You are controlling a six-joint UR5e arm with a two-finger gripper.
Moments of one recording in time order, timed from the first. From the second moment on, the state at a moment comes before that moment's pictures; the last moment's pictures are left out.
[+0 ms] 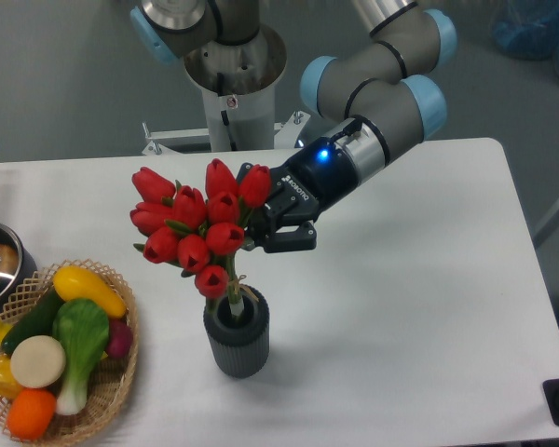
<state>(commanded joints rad) 2.65 -1.87 -1.79 -0.72 0.02 1.29</state>
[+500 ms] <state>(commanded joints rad) 2.63 -1.93 -1.79 -0.72 0.02 1.36</state>
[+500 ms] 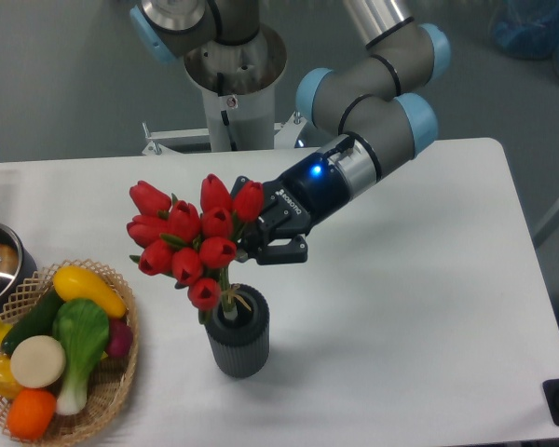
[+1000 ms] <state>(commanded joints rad) 2.64 -1.96 -1.81 -0.72 0.02 1.38</state>
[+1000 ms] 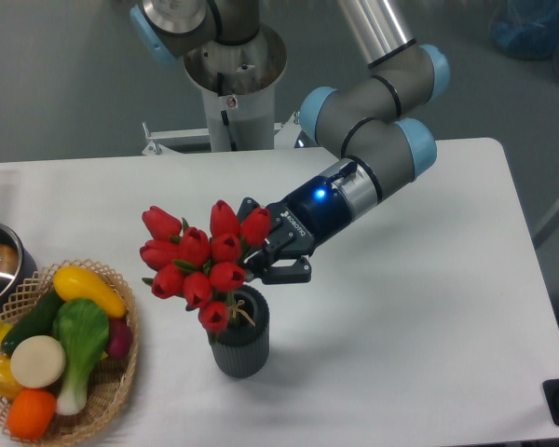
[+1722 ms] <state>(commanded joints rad) 2.64 -2.00 -1.85 -0.72 0.02 1.45</state>
